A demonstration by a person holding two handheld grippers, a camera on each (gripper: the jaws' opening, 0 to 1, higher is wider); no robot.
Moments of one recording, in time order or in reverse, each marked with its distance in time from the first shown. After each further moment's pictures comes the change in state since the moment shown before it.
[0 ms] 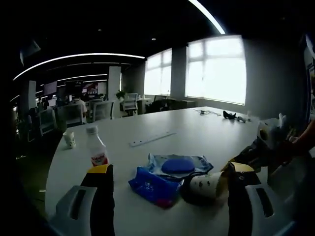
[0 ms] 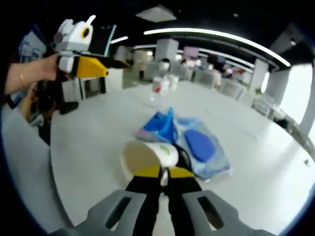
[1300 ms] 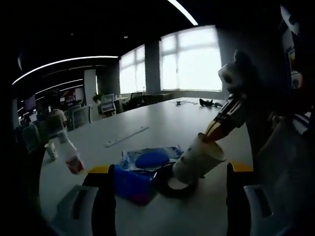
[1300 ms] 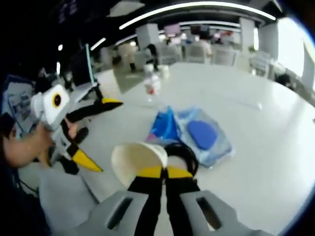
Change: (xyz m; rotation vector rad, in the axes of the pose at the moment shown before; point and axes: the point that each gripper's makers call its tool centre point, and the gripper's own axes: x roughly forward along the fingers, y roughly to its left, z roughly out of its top) left arm 0.004 -0.066 -0.027 0.168 0.074 -0.177; right arm -0.043 0.005 0.041 0.328 0.189 0.094
